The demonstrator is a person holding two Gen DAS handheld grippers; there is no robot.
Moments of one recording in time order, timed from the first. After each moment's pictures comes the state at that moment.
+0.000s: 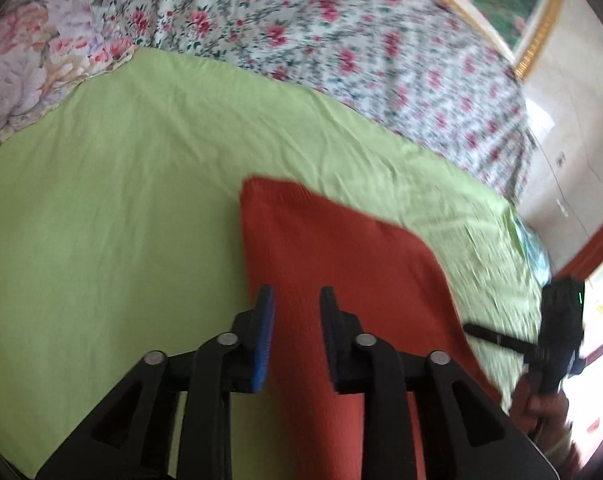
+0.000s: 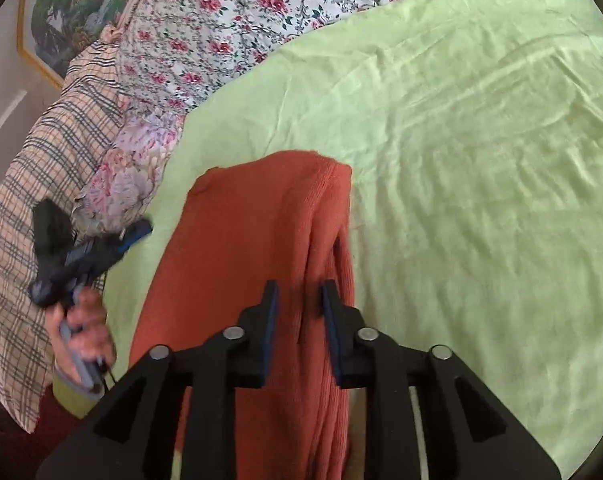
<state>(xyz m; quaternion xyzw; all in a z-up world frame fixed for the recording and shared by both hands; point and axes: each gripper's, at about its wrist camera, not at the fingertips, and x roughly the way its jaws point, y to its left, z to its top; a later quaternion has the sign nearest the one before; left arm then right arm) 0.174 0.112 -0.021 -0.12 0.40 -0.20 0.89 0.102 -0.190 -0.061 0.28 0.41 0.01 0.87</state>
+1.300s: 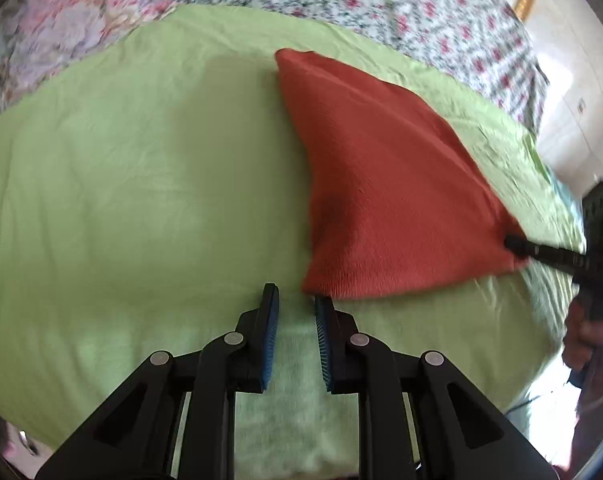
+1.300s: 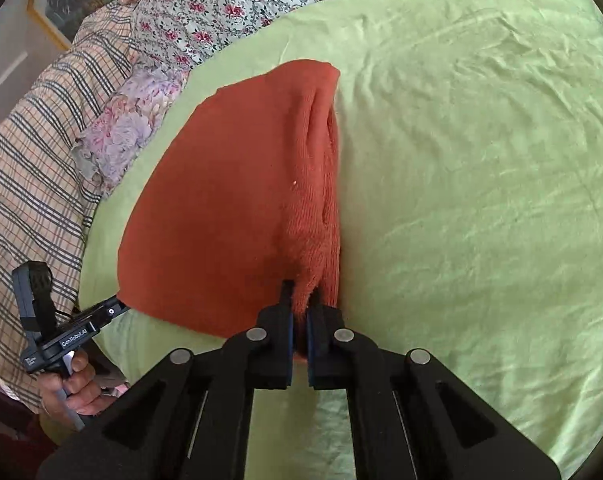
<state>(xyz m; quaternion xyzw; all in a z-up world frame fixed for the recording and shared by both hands) 0.018 0.111 -0.084 -0.06 0.44 -0.15 0.88 0.011 -0.149 -0.078 0.22 0.44 -0.01 0.87</state>
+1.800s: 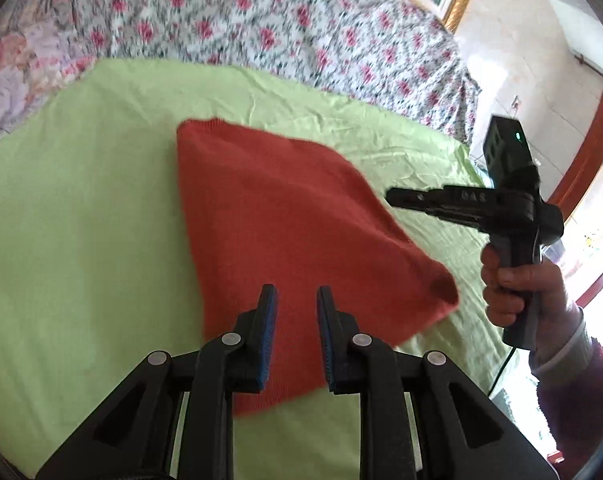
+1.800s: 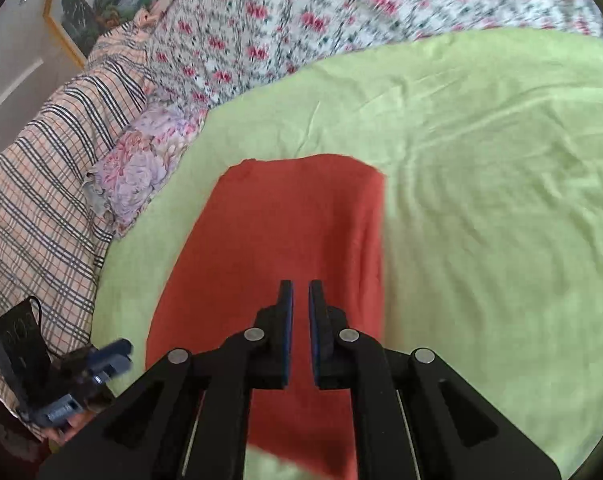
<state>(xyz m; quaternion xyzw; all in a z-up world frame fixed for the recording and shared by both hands) 0.063 0.080 -0.042 -0.07 0.39 -0.26 0.88 0.093 -0.155 -0.034 0.21 0.40 0.00 0.89</state>
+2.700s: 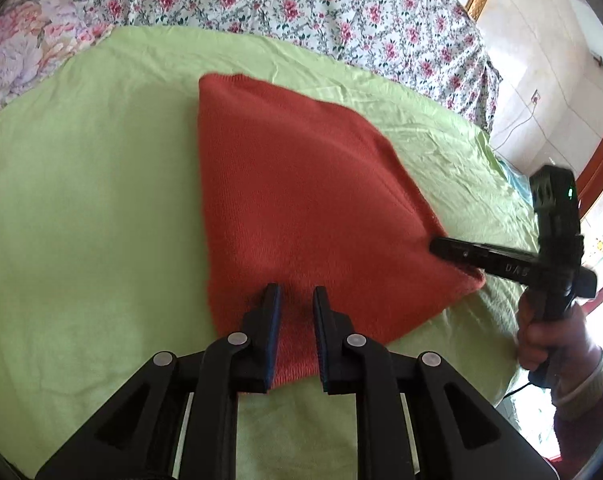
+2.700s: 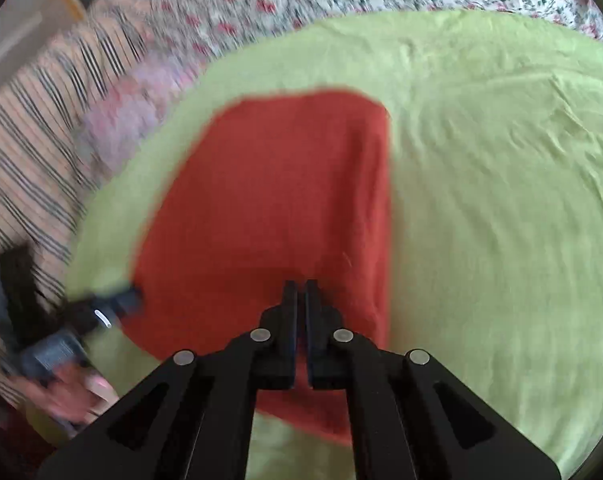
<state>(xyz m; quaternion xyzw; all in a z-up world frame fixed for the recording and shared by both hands) 0.048 0.086 -0.080 -0.07 0.42 -0.24 0.88 0.055 -0.123 -0.072 0.14 0.46 -0.02 0.88</state>
